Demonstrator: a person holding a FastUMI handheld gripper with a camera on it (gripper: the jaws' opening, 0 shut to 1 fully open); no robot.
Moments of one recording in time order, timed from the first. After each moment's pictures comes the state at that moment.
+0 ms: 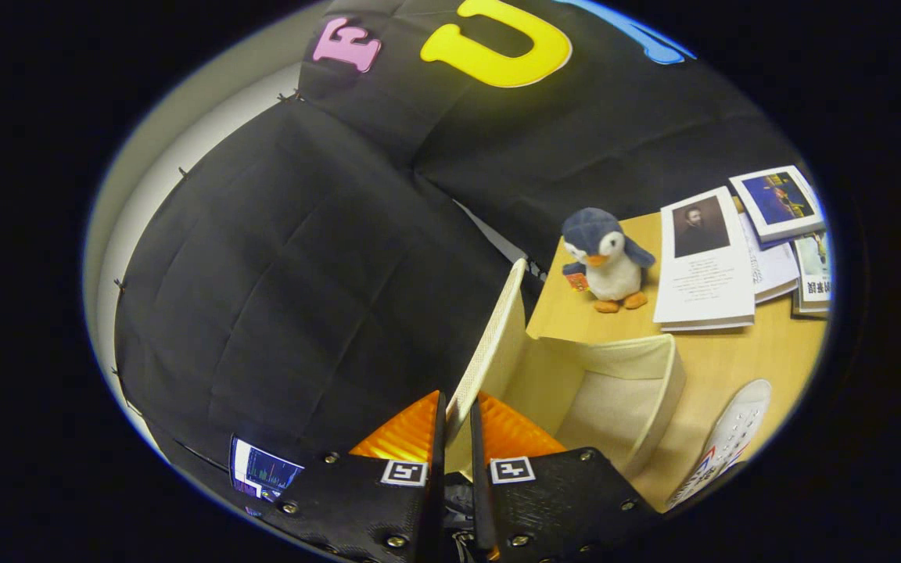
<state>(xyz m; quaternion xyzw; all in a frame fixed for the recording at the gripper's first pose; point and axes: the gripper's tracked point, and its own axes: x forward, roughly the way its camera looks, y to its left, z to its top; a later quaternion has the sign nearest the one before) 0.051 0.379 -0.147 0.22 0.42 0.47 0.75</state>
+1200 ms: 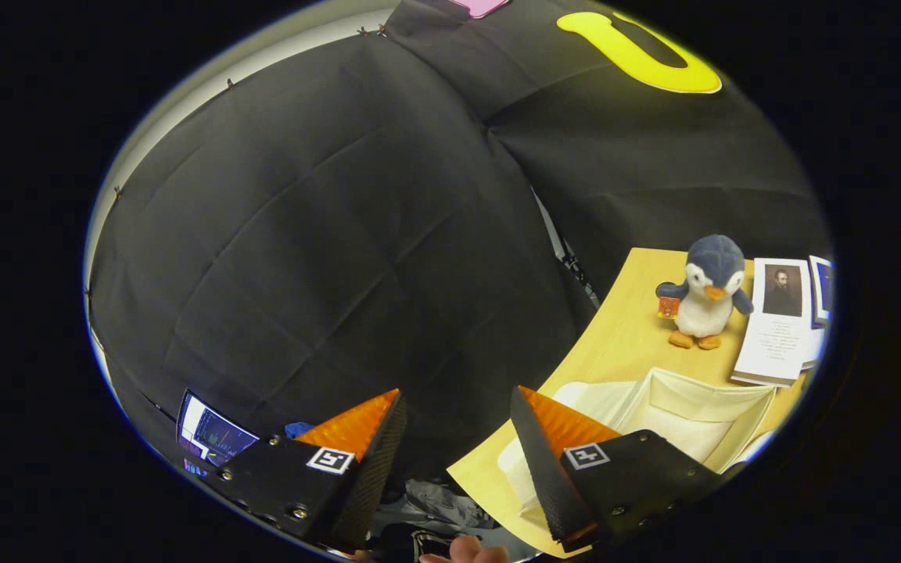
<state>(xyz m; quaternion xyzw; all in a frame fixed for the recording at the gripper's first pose) 0.013 0.510 -0.141 0.08 0.39 0.51 0.76</state>
